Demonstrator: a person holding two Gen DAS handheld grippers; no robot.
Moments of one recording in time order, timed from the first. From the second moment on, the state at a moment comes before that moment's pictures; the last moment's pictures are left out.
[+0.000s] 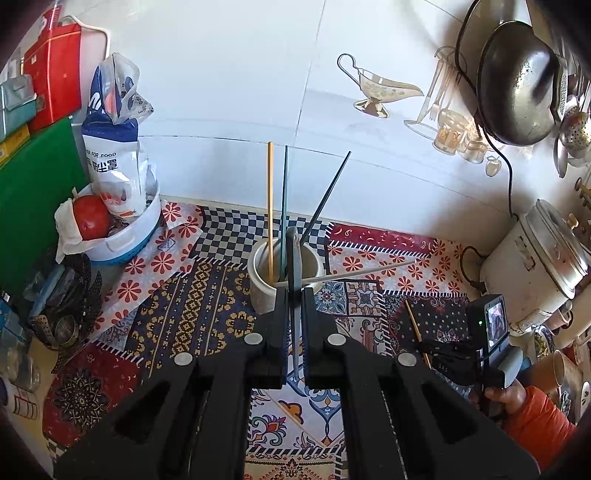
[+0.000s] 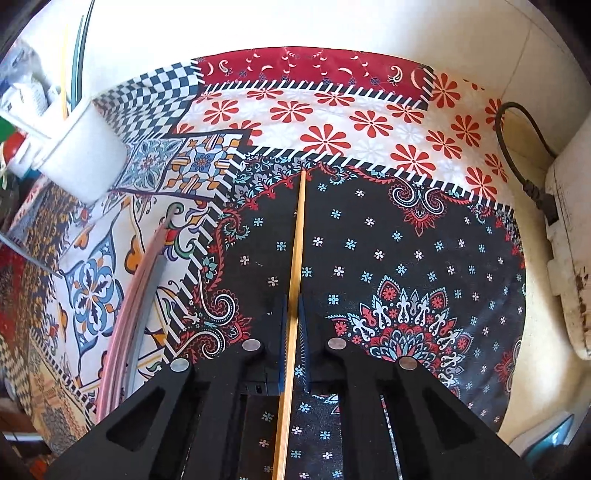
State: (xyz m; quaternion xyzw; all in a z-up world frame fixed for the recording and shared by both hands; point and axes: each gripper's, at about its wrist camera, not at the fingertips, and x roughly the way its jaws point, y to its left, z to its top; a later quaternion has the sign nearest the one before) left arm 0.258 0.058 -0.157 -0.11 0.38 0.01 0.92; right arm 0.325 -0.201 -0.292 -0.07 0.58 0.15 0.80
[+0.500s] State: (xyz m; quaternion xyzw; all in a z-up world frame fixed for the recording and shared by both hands) left arm 0.253 0.057 -0.151 -0.11 0.37 0.00 0.92; right arm 0.342 -0.181 -0.294 -0.09 0.56 0.13 0.81
